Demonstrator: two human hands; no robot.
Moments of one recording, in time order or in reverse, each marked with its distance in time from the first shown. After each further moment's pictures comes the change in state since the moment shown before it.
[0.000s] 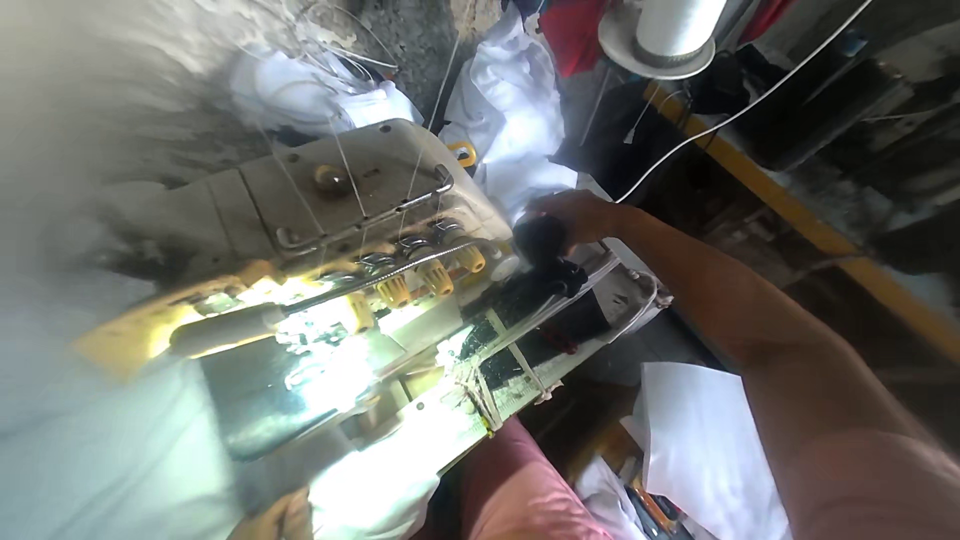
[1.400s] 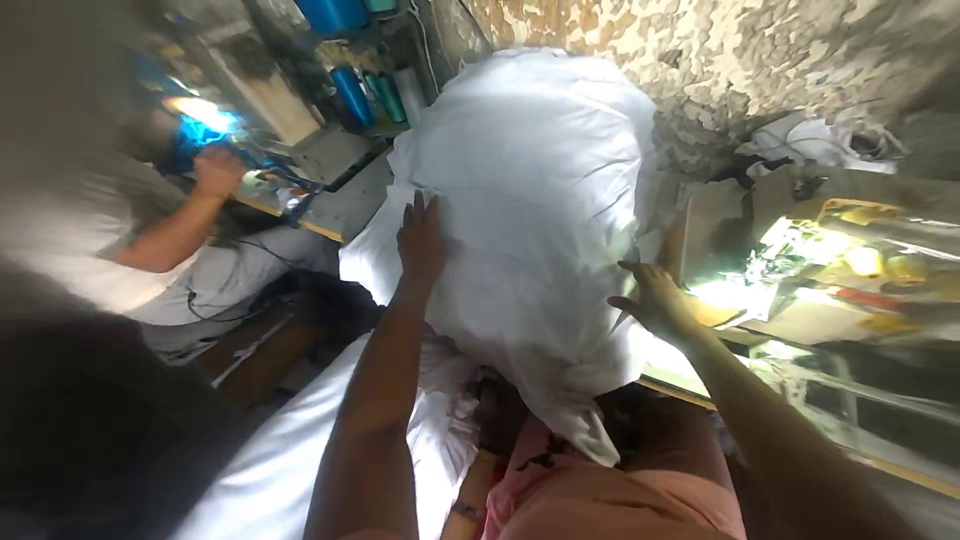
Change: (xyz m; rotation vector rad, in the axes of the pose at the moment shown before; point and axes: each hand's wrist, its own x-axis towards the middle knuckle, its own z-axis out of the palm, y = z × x) left_hand 0.066 -0.199 -0.236 0.270 -0.037 -0.538; right_hand -0.014 -0.421 0.138 0.147 0.161 -0.524
